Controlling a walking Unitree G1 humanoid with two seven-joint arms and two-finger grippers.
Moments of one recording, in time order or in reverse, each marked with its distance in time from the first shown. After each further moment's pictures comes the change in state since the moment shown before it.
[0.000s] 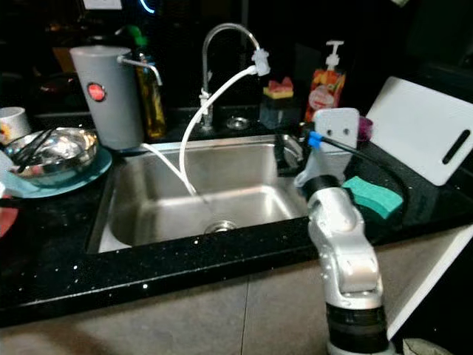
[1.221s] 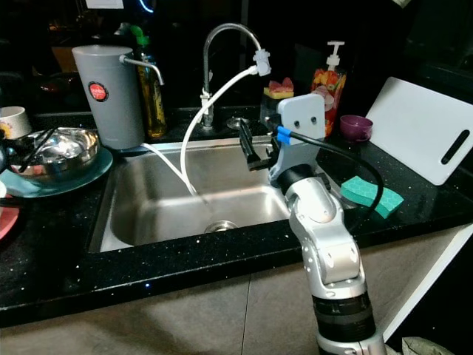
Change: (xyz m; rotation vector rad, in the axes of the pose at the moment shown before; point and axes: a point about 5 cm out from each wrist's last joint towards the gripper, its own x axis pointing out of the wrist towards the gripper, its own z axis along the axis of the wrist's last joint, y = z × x) left arm 0.074 0.015 0.025 -0.897 0.063 0.135; right arm 0.007 0.024 0.018 -0.041 -0.090 0.157
